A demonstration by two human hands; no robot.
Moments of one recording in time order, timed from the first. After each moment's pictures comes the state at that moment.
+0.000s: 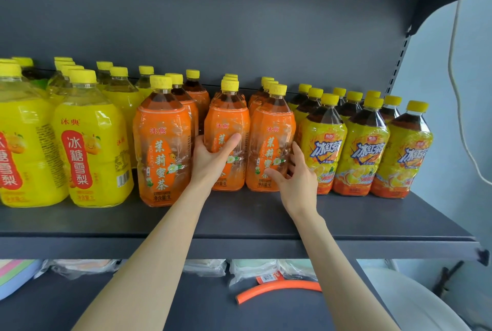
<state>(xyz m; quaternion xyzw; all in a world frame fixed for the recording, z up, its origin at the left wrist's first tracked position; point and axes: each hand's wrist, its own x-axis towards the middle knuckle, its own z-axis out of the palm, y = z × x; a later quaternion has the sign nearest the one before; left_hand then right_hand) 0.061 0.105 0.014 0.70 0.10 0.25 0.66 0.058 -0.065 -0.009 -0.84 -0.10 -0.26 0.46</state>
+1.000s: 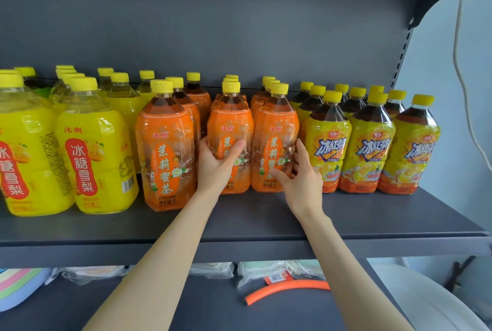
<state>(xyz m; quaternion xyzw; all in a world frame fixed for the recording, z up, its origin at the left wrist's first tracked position) 0.061 0.103 0.003 0.71 0.05 0.30 0.64 0.054 -0.062 -0.007 -0.84 -0.09 -0.27 0.46</state>
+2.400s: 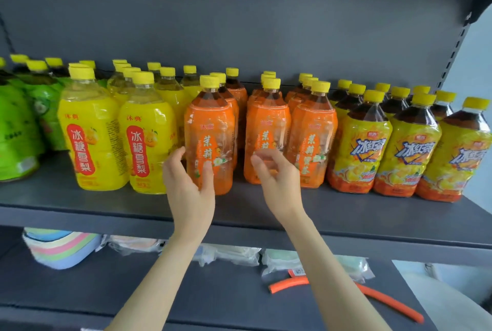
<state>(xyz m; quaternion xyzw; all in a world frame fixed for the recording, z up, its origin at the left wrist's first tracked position) -0.050 0.155 -0.013 0.74 0.14 0.50 0.42 0.006 0.020 0.004 -0.77 -0.24 -0.17 0.57</state>
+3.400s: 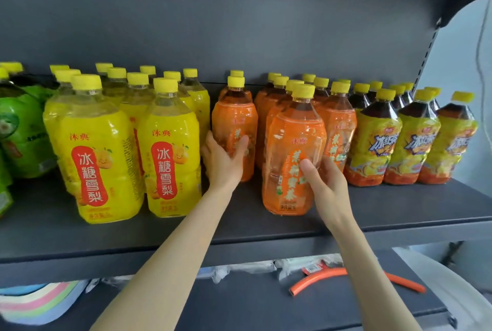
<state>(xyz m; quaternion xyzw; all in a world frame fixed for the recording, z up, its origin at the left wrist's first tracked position) 0.046 0.209 0.009 0.76 0.10 0.29 0.57 -0.004 0.029 -0.005 -0.71 -0.13 -0.19 0.67</state>
